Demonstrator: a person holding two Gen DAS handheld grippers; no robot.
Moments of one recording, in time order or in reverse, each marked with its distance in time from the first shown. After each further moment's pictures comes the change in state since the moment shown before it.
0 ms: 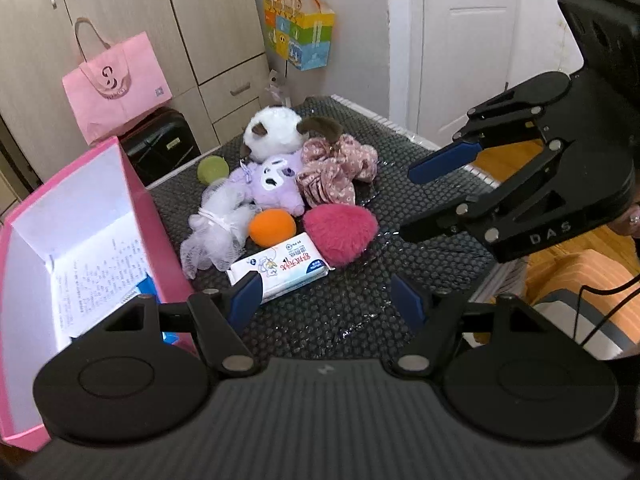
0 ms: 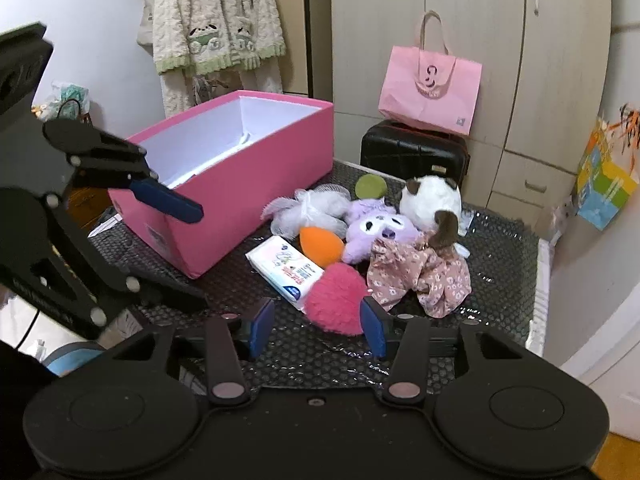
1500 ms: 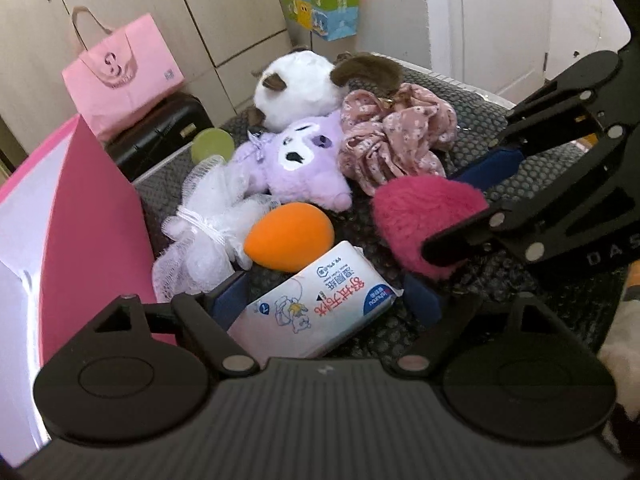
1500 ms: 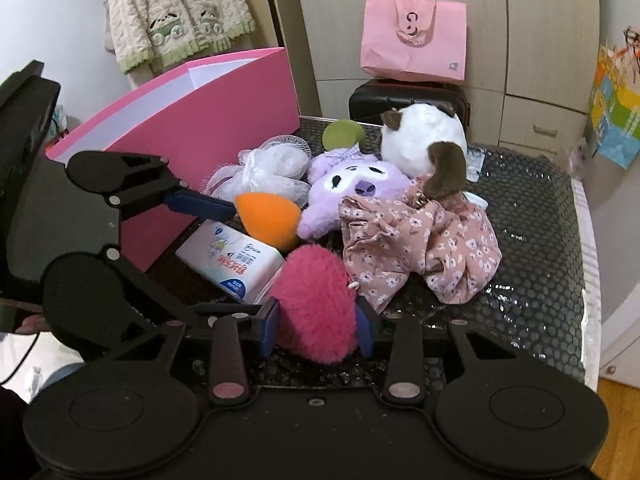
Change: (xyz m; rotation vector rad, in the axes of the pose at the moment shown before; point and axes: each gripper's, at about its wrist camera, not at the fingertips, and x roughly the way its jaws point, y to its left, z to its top) left arm 0.107 0.014 0.003 0.044 0.049 0.102; right arm 0.079 -0.043 -0.013 0.131 0.055 0.054
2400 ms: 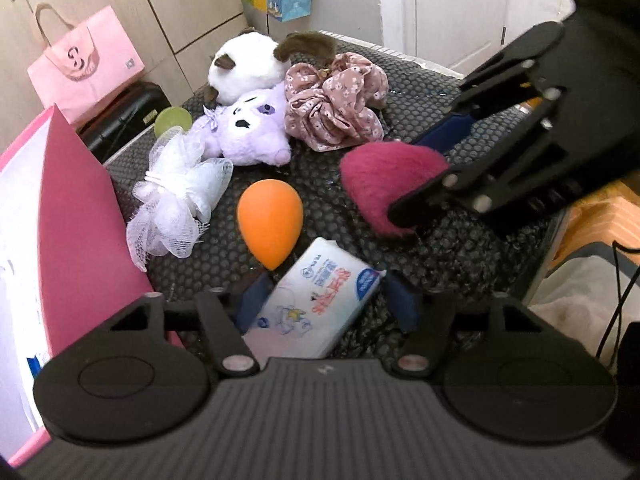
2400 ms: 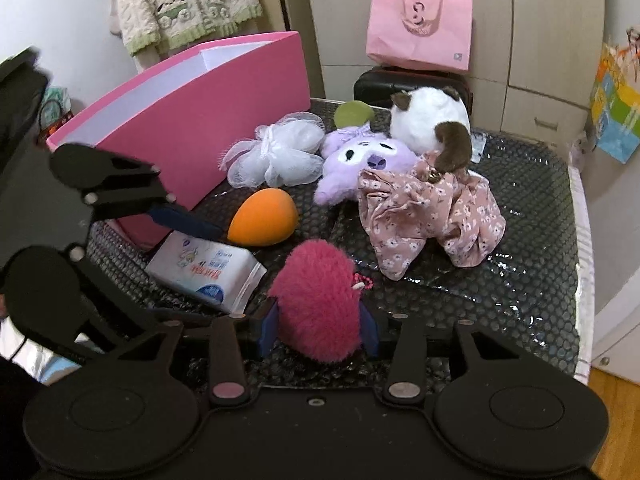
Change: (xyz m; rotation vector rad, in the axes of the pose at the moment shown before) left arm -0.029 -0.015 -0.021 0.068 0.060 -0.099; right arm -0.010 0.009 -0.011 0.006 0.051 0.000
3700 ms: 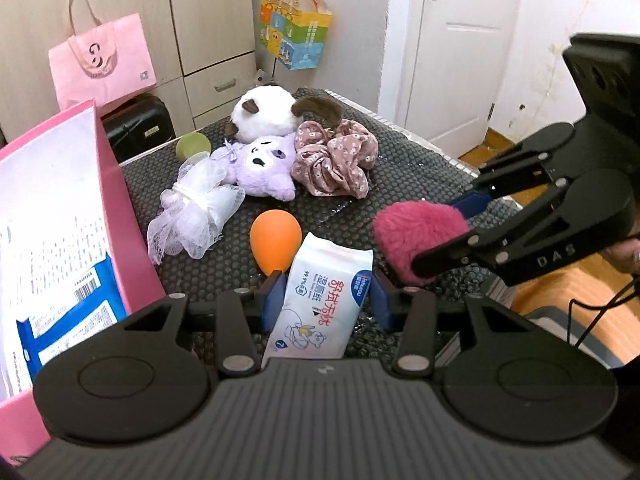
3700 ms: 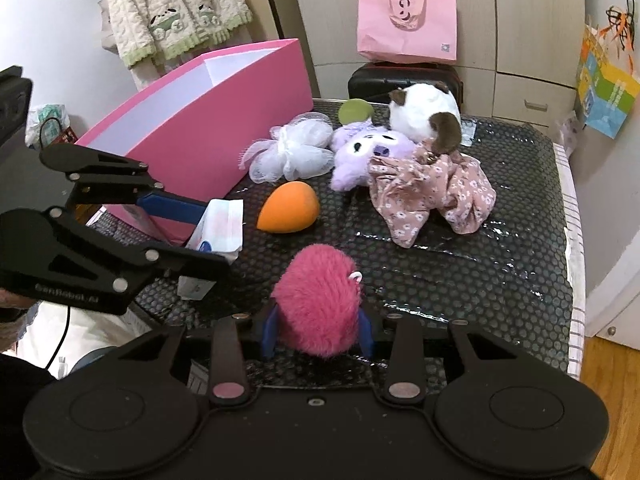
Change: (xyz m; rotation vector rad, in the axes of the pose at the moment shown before) left arm -0.047 0.021 -0.013 -0.179 -0.165 -0.102; right arm -0.037 0.024 -0.016 0.030 -0.001 -0.013
